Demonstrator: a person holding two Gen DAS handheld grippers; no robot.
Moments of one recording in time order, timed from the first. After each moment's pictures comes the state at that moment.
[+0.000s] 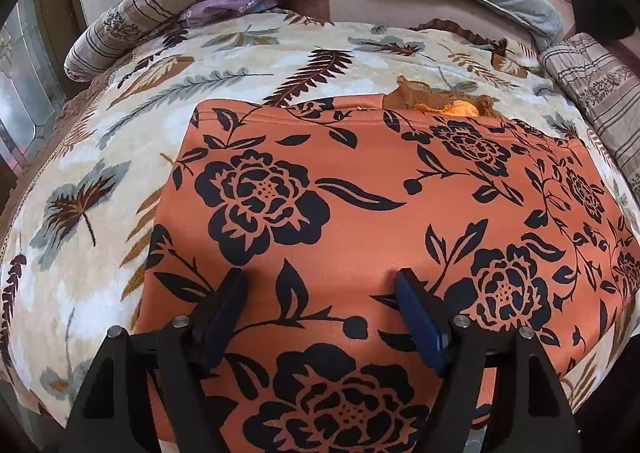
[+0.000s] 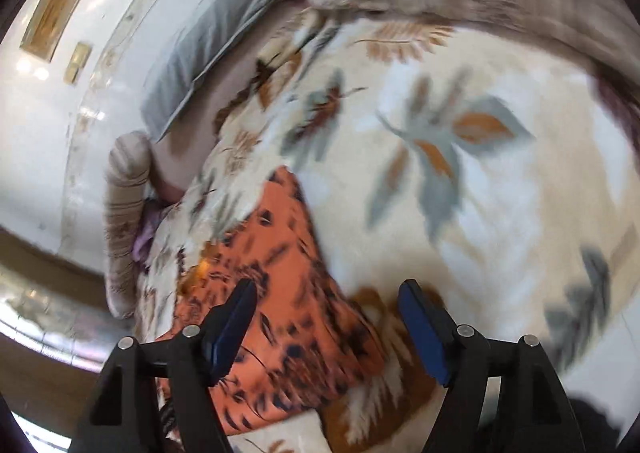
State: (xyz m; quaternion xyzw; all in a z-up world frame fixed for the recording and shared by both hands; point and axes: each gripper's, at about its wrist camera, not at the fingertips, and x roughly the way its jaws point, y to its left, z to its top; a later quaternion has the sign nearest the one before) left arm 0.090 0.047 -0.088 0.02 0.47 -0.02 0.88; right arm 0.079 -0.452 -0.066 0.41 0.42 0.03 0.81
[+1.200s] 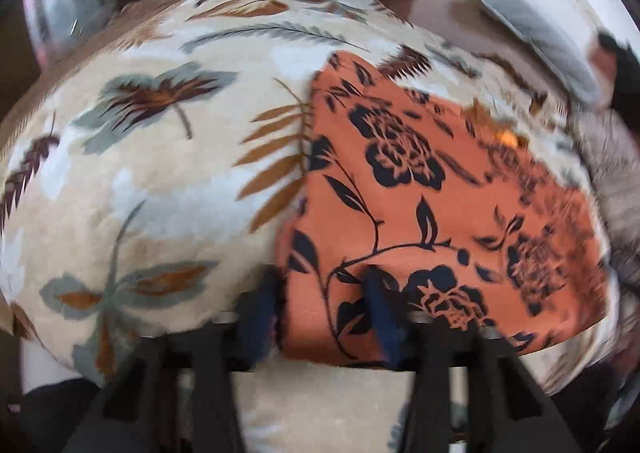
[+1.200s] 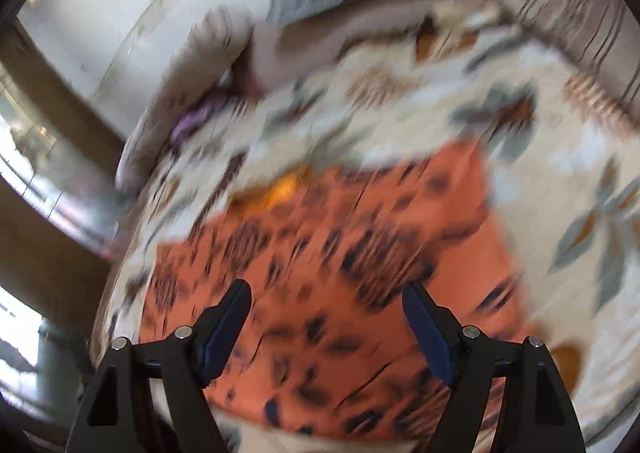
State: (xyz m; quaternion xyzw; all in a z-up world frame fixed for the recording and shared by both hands) left arm 0.042 0.143 -0.079 -0.14 0.50 0.02 0.85; right arm 0.097 -0.274 -0.053 0.21 0.47 0.12 0.85
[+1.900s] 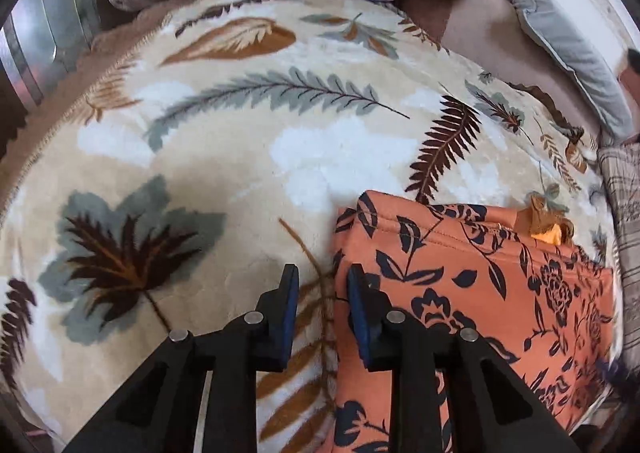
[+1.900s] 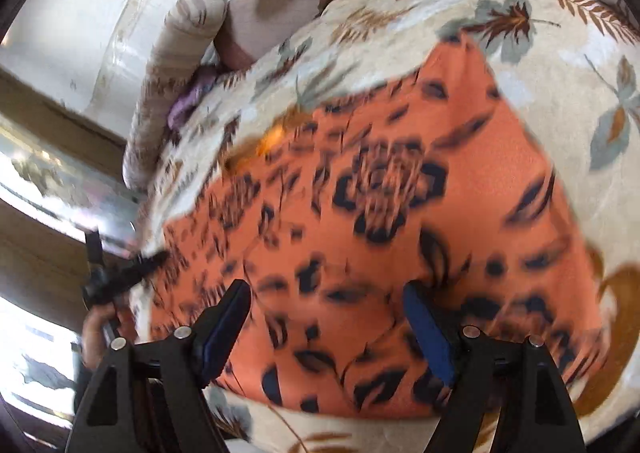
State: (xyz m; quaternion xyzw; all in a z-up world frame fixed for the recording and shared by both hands) left arm 0.180 0.175 -0.067 -0.11 0.52 0.04 0.85; right arm 0.115 -0.305 -0.074 0.29 0.48 0.13 0.82
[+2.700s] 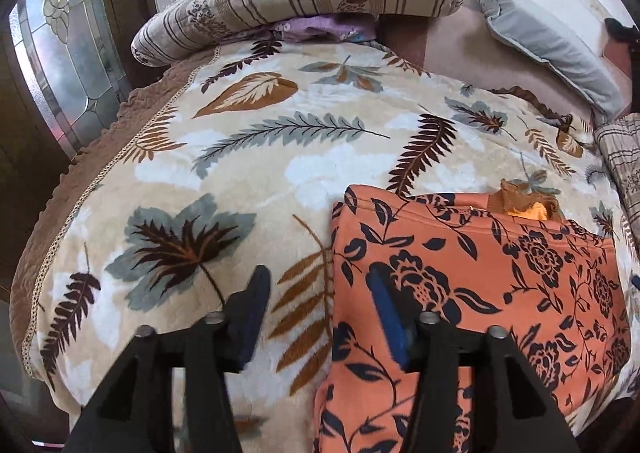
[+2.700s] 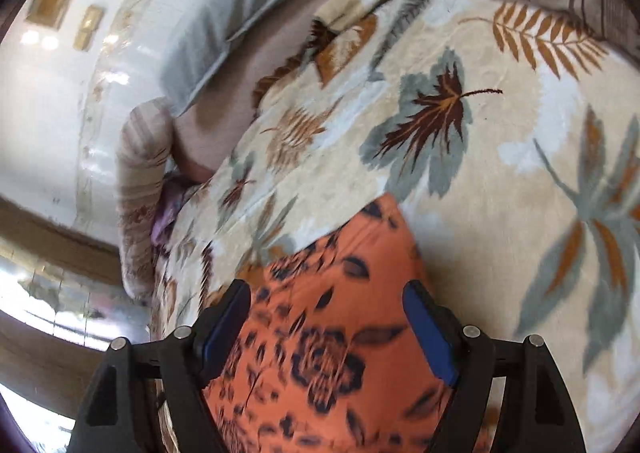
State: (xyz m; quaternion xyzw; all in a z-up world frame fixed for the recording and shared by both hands) left arm 0.121 0.148 -0.019 -0.04 0.46 0.08 0.88; right arm 0.149 -0.394 -0.056 0.40 0.42 0.07 0.81
